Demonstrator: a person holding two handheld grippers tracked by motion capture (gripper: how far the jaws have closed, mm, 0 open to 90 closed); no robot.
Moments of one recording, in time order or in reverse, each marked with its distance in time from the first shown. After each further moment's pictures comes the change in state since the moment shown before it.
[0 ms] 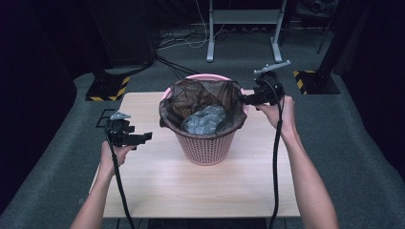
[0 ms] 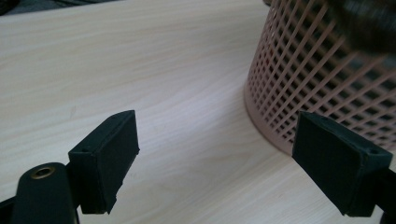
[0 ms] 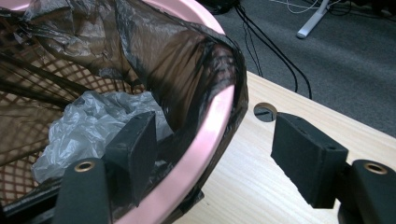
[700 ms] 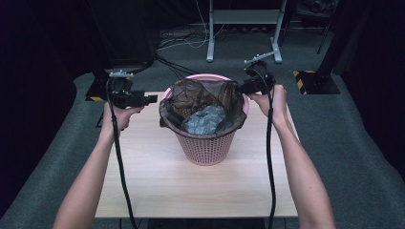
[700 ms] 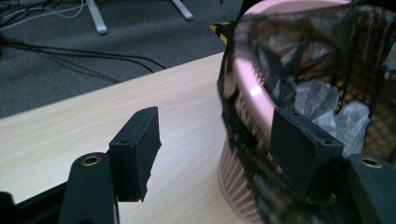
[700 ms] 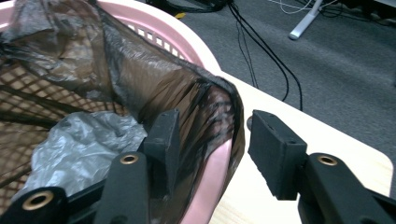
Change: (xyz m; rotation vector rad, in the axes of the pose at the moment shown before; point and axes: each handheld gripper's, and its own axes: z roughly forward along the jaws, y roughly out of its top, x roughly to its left) left arm -0.017 0.114 -0.012 -0.091 -0.077 0.075; right arm 0.003 0.034 0.021 0.025 -0.045 -0.027
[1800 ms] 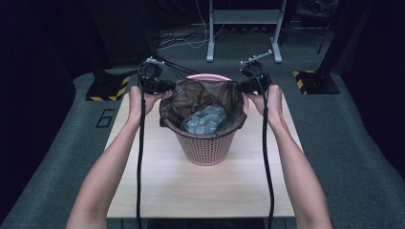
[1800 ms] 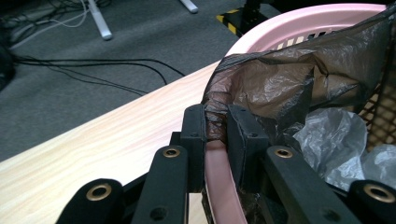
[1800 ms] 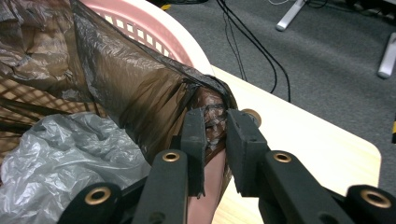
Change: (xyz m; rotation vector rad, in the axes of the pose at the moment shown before) left arm -0.030 0.040 0.060 0.052 0.068 0.112; right arm 0.003 -0.002 0.013 0.031 -0.057 0.014
